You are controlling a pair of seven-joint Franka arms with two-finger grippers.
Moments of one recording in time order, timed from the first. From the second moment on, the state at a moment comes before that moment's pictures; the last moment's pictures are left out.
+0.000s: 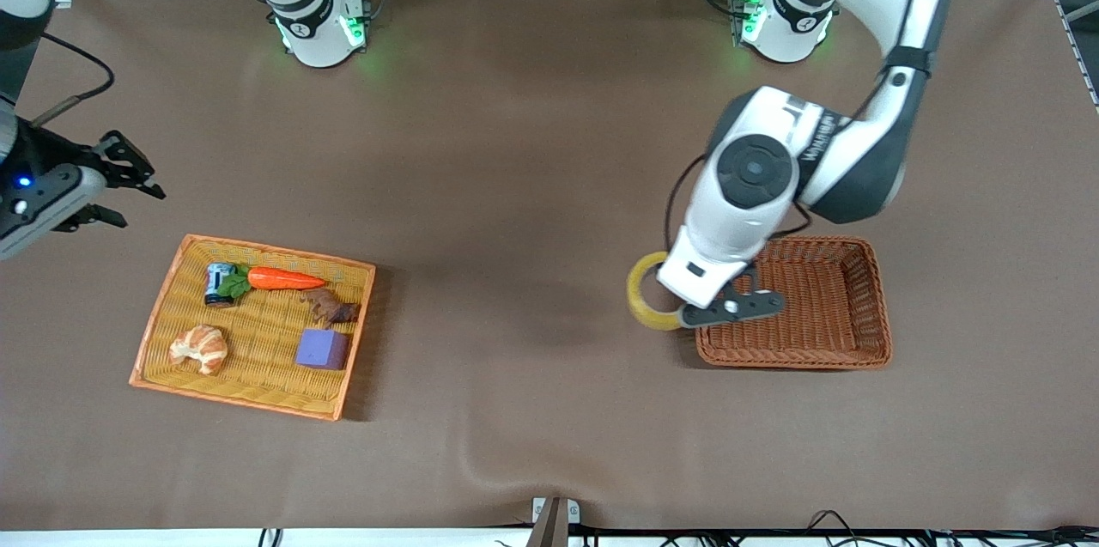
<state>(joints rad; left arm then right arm) -0.33 0.55 -0.16 -1.35 0.17 1.87 -0.59 0.40 0.19 -0.45 -1.42 0.17 1.52 -0.73</state>
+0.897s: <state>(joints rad) -0.06 0.53 -0.16 -1.63 0.19 2.15 -0.19 0.44 0.13 -0.45 -1.56 0.13 1.61 -0.73</state>
